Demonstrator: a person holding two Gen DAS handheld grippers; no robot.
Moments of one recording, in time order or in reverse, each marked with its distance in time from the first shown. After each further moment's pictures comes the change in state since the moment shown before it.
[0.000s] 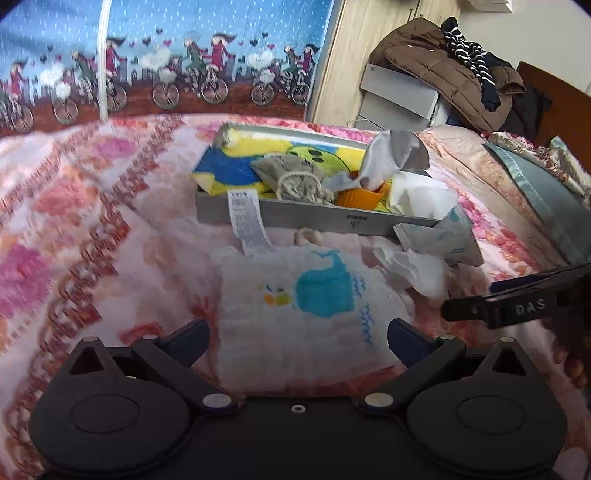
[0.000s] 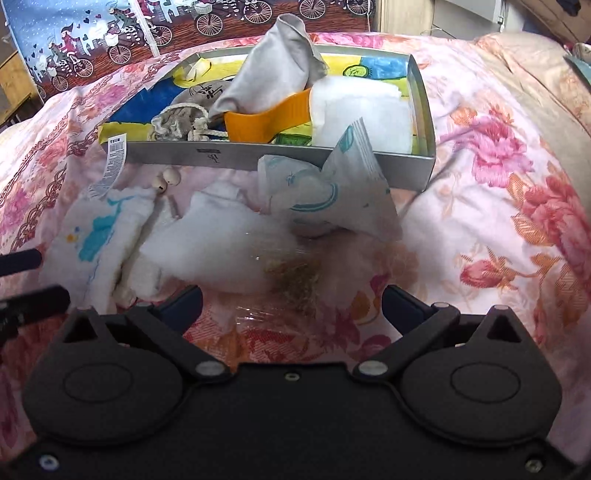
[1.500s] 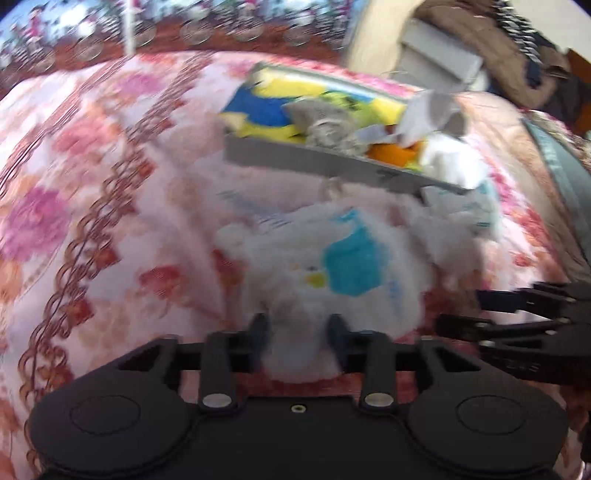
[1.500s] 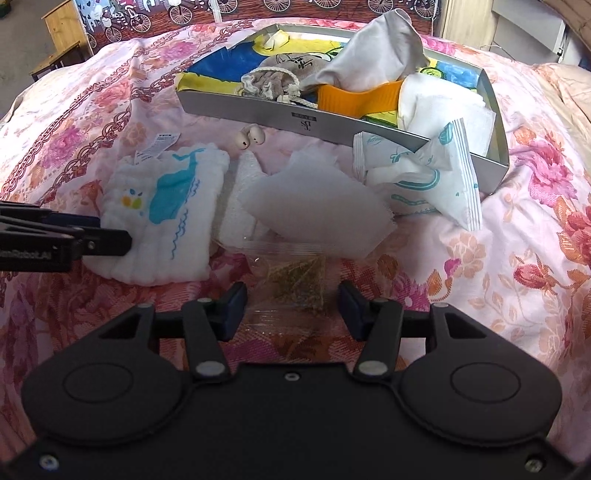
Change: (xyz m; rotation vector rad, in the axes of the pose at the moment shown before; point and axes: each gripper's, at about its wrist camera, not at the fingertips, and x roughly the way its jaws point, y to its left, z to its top) left arm 0.004 0.013 0.007 -0.111 0.218 0.093; right arm -0.031 0.075 -0.024 -0.181 0.057 0.075
